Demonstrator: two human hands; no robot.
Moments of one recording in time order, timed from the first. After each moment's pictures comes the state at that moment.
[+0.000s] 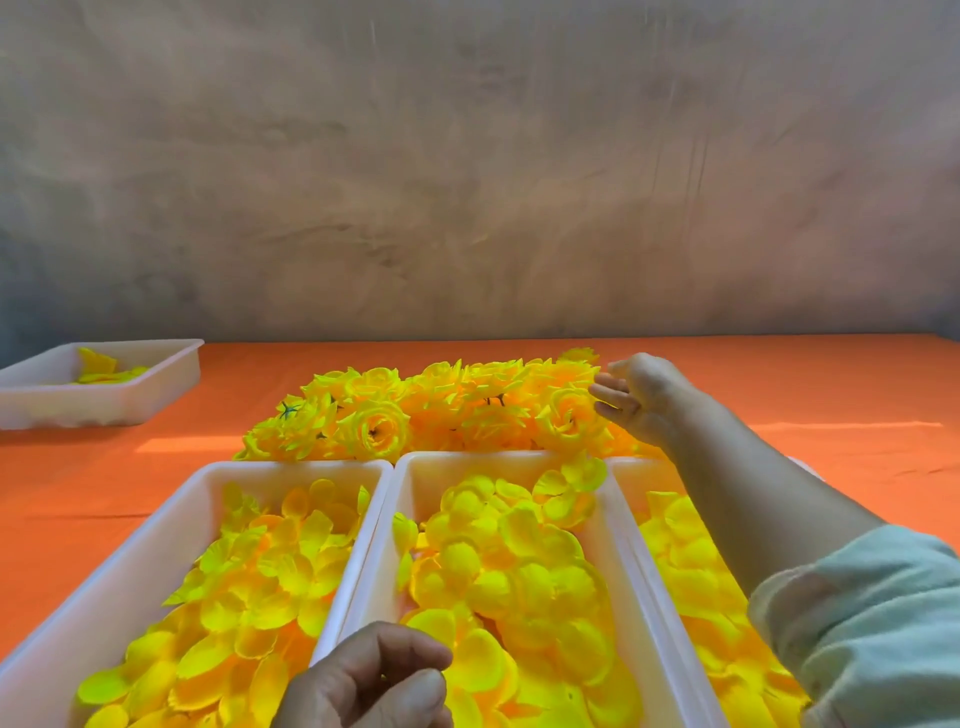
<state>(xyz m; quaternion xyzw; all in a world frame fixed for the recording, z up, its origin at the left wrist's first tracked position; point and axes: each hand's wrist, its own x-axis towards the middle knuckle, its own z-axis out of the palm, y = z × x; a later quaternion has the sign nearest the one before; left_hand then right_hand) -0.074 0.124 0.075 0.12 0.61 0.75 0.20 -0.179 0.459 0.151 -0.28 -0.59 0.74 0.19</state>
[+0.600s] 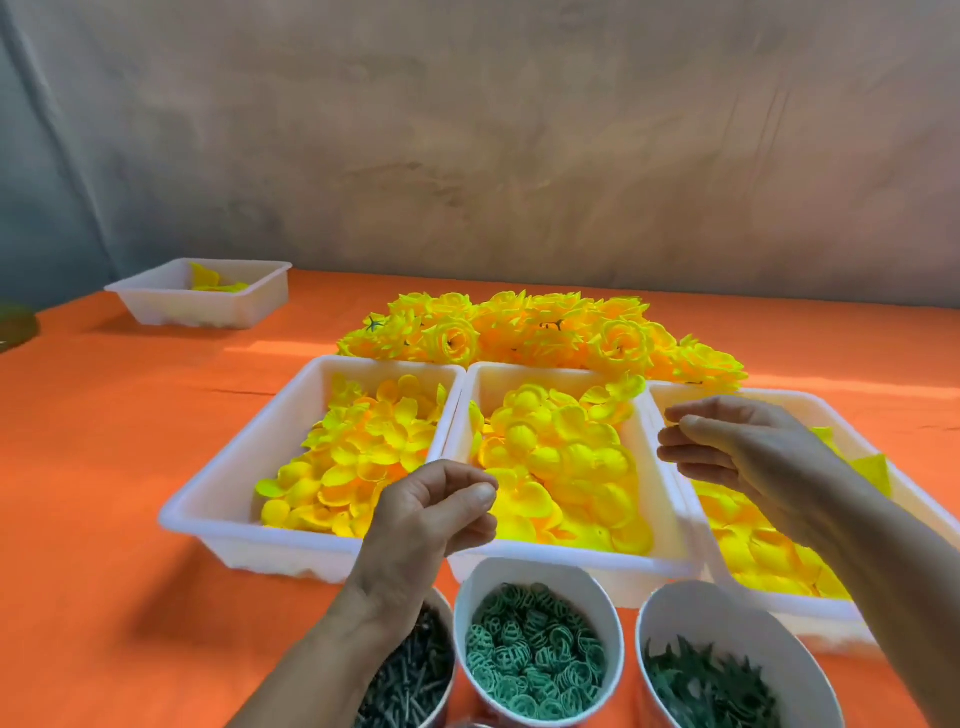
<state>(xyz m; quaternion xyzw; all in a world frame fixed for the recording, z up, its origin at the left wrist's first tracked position) -0.043 0.089 0.078 0.14 0.60 0.77 0.15 0.017 0.363 0.129 -0.21 -0.76 0.61 0.13</state>
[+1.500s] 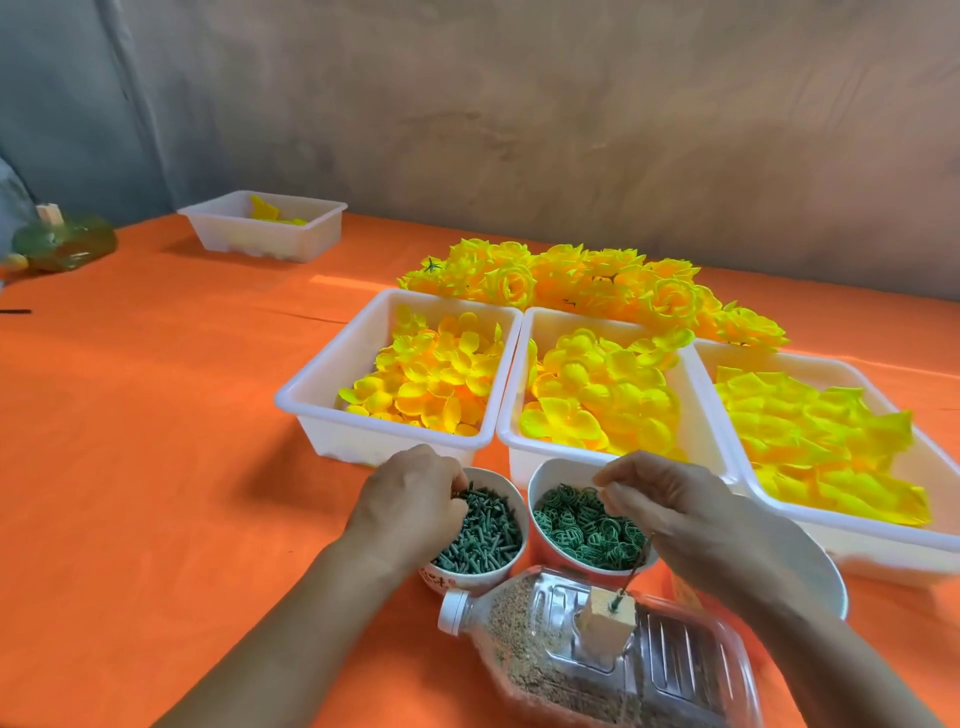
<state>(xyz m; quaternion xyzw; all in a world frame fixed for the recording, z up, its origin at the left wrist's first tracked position) -0.022 0.002 0.041 0.21 0.96 0.20 -0.04 0.079 0.227 0.073 -0.07 -0.89 0.44 0.11</state>
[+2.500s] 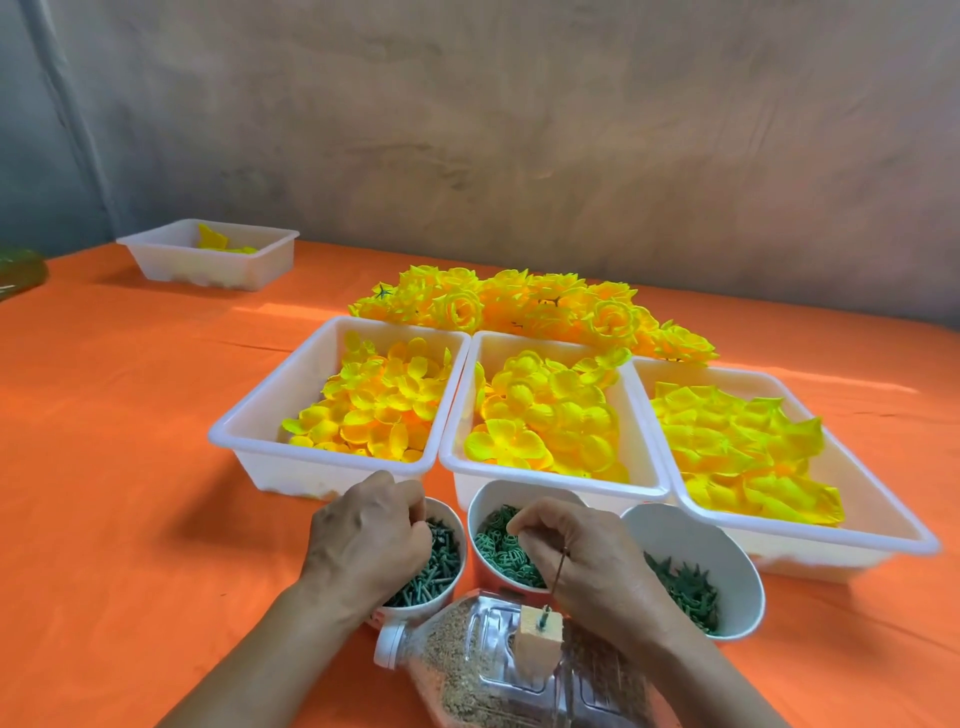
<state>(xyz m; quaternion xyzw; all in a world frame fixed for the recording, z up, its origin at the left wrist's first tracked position) -0.015 0.023 0.034 0.19 0.96 0.20 -0.08 0.085 0.211 0.057 -0.04 -0.93 0.33 0.12</state>
